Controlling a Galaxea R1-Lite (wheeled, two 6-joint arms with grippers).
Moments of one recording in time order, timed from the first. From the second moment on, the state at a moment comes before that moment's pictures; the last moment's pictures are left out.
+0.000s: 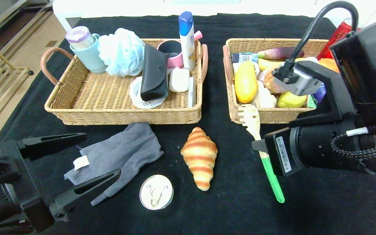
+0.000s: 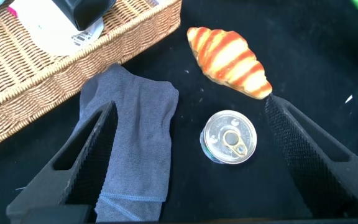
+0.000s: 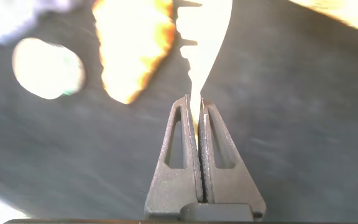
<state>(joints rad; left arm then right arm) -0.42 1.02 -0.59 -0.30 -0.21 0.22 0.86 1.57 -1.42 0.47 -0.26 0.28</state>
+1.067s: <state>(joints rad) -0.42 1.02 -0.59 -0.30 -0.21 0.23 0.89 1.82 -1.52 0.47 -0.33 0.67</state>
